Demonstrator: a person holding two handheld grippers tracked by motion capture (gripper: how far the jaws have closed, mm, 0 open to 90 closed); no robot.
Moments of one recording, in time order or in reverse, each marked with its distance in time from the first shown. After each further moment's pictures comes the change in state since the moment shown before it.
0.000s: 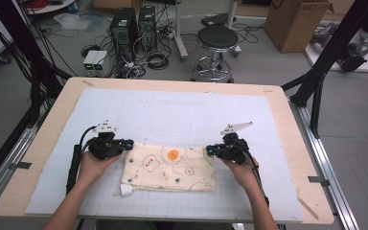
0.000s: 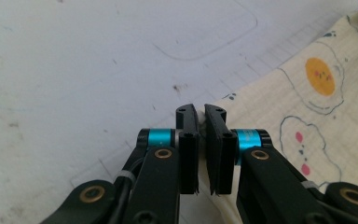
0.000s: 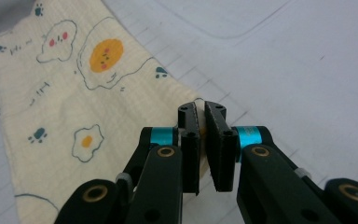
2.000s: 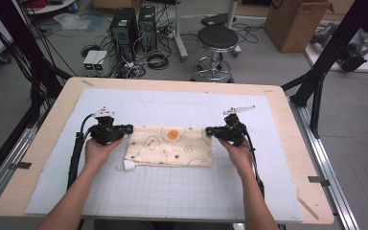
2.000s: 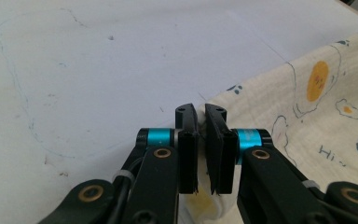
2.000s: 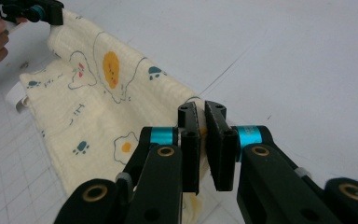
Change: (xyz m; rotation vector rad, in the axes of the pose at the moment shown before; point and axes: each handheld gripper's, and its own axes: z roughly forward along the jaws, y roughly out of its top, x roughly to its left) left arm 0.025 0.017 0.012 -0.082 0.053 -0.098; right arm -0.036 0.030 0.011 -0.093 0.001 0.119
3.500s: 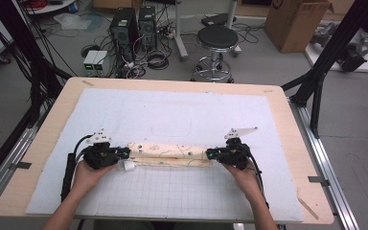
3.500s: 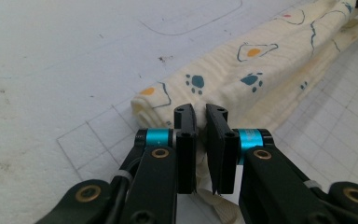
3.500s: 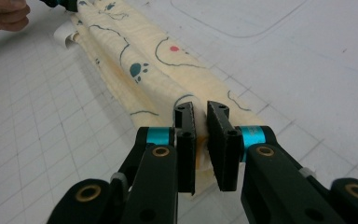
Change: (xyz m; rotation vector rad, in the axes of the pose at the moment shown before) left arm -0.028 -0.048 -0.033 0.076 -0.087 0.137; right arm 0.036 -0.051 -0.020 0.042 0.071 -0.087
